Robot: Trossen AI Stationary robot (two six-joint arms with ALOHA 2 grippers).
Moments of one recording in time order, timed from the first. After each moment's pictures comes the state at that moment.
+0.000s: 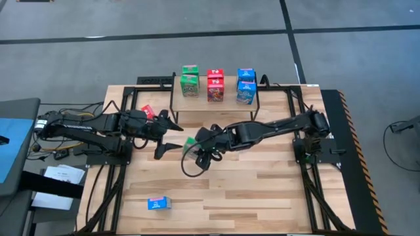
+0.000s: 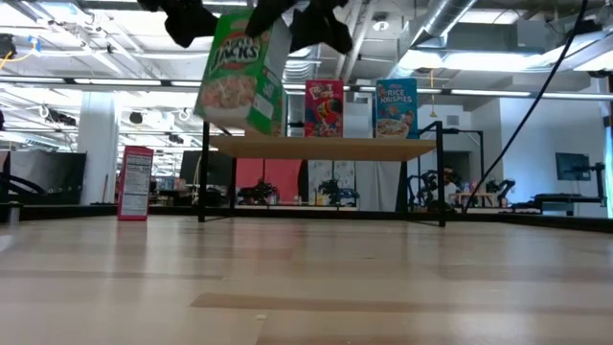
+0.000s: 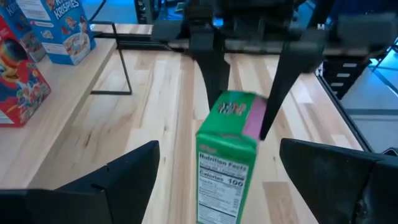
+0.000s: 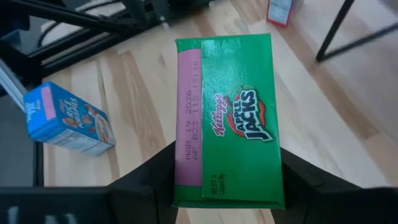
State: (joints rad) left arm -0.04 0.90 0.80 -0.23 -0.05 -0.06; right arm 0.16 1.89 1.72 -0.60 0.20 0.52
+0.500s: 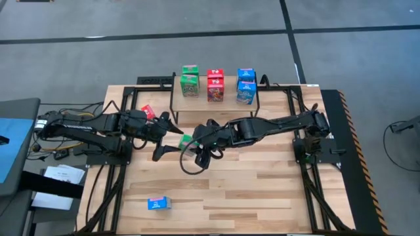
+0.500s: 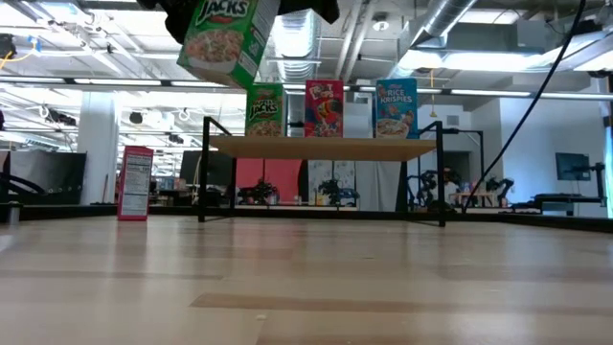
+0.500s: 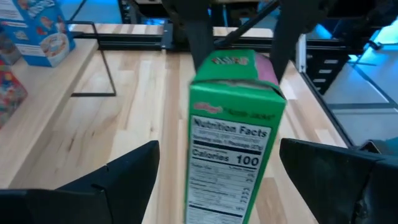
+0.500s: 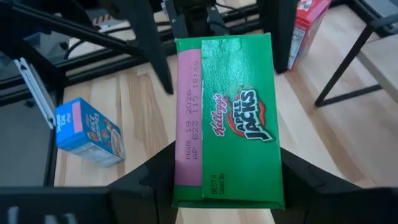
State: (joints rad) left arm -0.04 0.90 0.80 -0.23 0.01 -0.06; right arm 0.16 1.88 1.84 -0.62 0.20 0.38
